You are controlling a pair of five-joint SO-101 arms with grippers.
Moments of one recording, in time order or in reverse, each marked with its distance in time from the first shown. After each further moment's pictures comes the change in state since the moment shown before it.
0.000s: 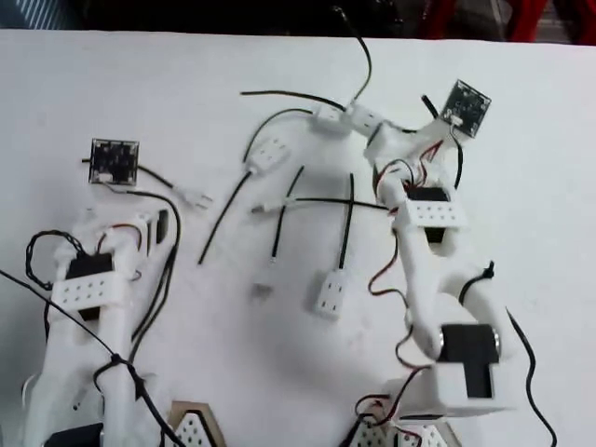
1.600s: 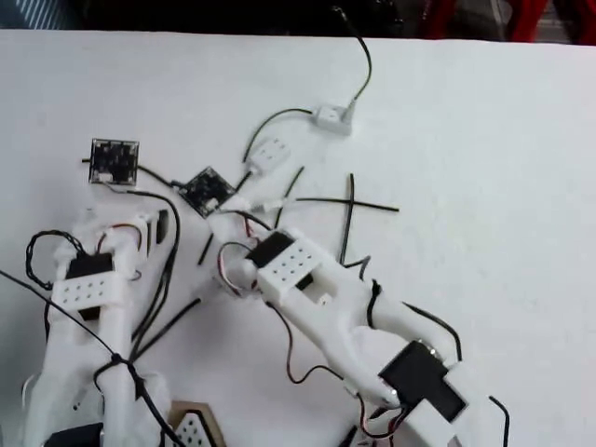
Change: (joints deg) left arm 0.0 0.0 -0.1 0.0 0.0; right arm -44.3 0.6 -0.5 36.0 30.7
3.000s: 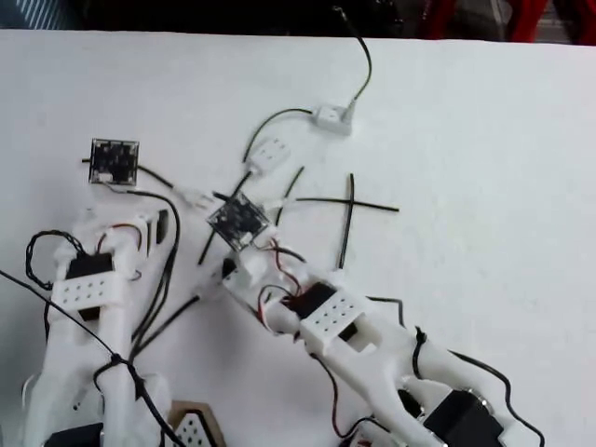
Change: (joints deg) left arm 0.0 0.0 0.0 0.0 0.0; right arm 0.3 -19.6 27.5 -28.2 2.2
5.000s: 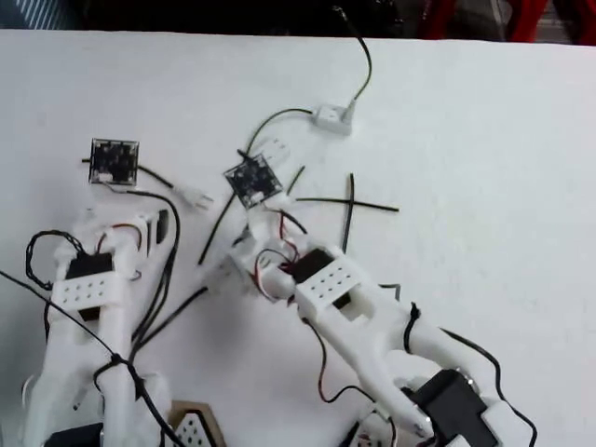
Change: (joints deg) left arm 0.0 0.0 0.0 0.0 0.0; right arm 5.4 5.0 -11.5 9.1 -8.3
